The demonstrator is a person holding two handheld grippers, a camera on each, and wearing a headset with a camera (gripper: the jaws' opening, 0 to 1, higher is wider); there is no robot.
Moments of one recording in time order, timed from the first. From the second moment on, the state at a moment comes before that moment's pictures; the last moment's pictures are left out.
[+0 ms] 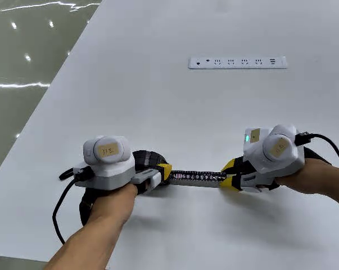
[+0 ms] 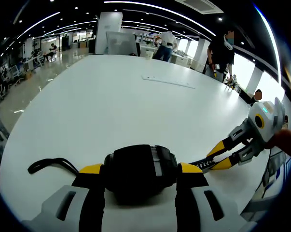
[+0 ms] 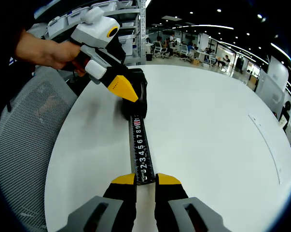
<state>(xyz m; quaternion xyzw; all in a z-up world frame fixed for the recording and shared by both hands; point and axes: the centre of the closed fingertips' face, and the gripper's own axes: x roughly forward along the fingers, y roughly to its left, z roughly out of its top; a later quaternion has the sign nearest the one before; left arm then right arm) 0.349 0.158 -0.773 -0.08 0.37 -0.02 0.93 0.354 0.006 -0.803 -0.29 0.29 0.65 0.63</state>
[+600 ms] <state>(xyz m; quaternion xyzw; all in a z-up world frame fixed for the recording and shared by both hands) 0.347 0.158 -0.773 -0.08 0.37 -0.03 0.93 0.350 0.022 -0.805 -0.29 0.29 0.66 0.63</state>
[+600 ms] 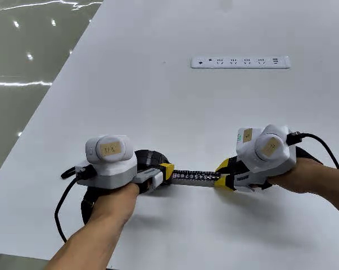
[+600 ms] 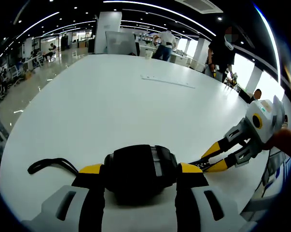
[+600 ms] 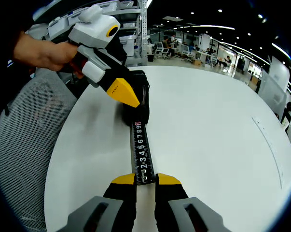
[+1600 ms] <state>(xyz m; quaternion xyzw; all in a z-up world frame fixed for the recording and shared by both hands) 0.347 0.158 -0.772 -0.08 0.37 -0.03 0.93 0.347 0.047 -0.806 -0.29 0.28 0.67 0.63</state>
